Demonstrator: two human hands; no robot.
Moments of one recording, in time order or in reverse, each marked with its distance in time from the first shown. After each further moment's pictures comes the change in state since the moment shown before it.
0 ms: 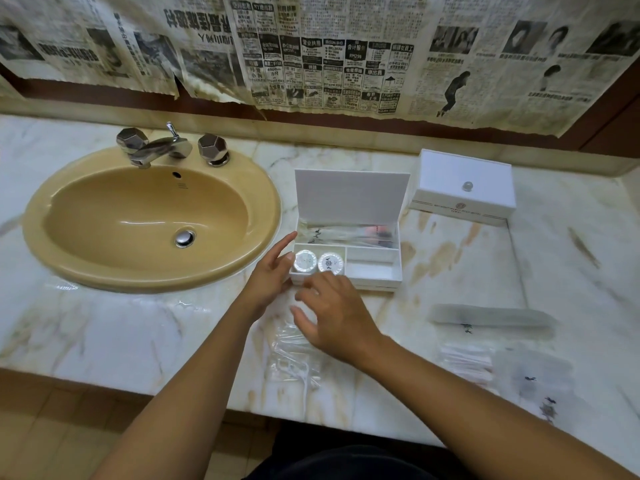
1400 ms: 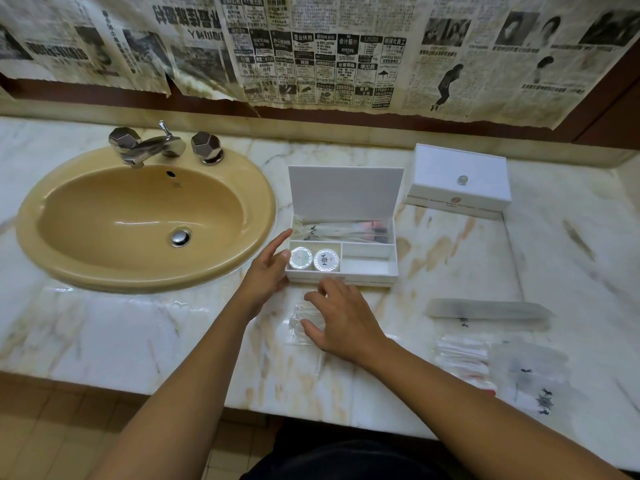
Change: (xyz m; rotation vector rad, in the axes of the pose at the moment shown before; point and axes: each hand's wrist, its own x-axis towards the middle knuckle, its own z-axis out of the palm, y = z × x) left_hand 0.002 -0.002 0.001 0.025 0.001 -0.024; right_hand -0.024 0.016 0.007 -0.038 -0.245 0.158
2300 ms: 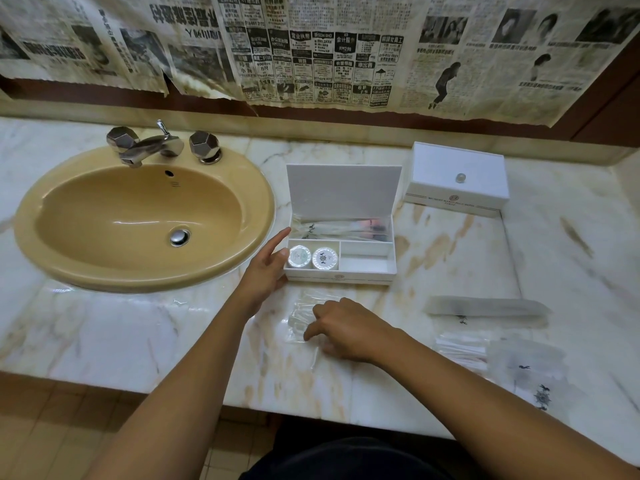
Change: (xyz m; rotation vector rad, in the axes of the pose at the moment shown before) left_hand -0.001 0.000 -0.001 -0.016 -0.002 -0.010; right_hand 0.004 -0.001 -0.036 0.018 -0.624 -0.184
